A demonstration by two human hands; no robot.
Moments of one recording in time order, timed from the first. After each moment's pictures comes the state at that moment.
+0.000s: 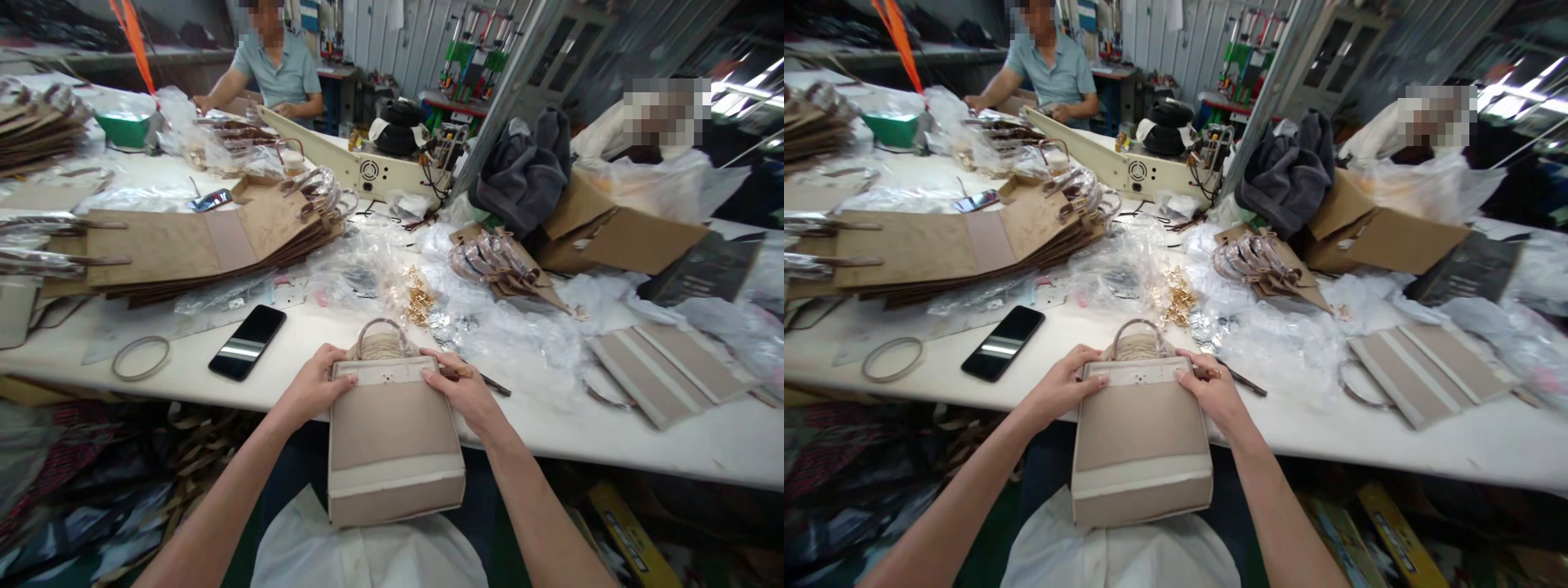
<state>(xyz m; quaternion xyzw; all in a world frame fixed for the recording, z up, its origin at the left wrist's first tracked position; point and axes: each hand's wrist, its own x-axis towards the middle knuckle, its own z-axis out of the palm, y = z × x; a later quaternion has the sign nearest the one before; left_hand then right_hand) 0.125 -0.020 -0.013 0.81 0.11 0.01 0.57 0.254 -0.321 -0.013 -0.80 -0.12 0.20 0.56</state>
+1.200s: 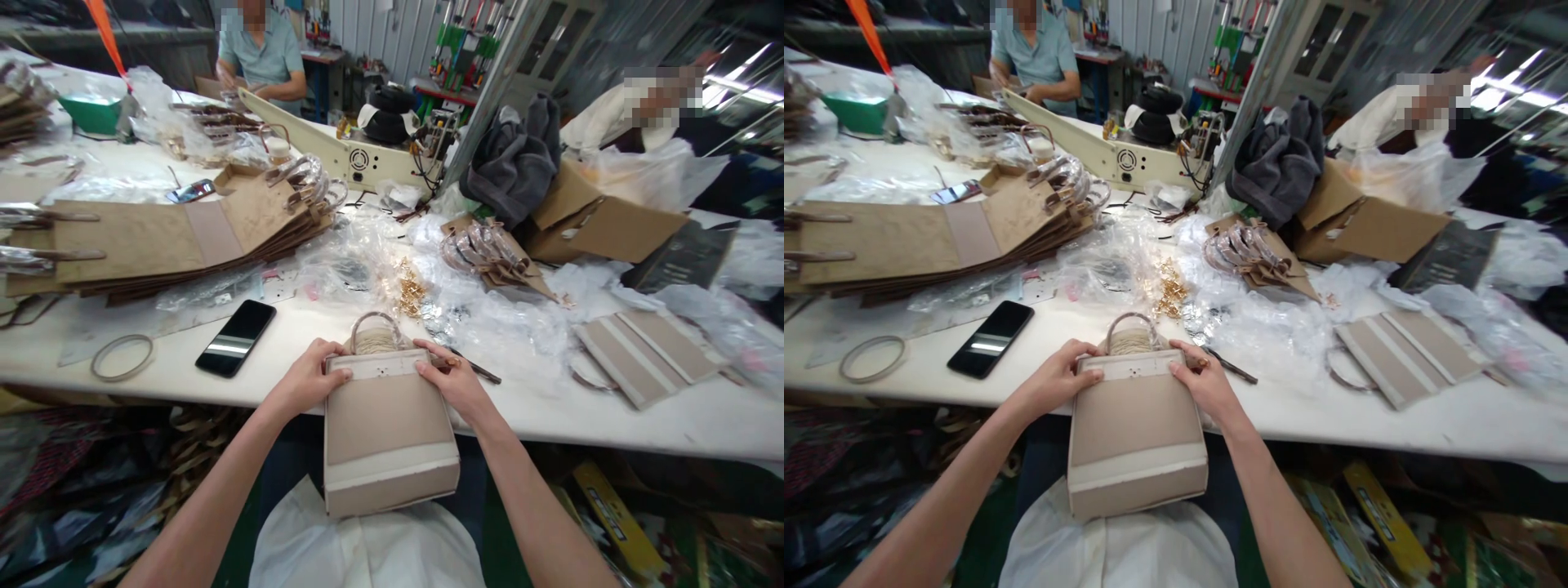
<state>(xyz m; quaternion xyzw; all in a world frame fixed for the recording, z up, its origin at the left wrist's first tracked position) 0.131 -0.017 -0.020 0.86 0.09 -0.02 0.50 0.250 -0.325 -0.011 -0.81 -0.13 0.19 0.54</state>
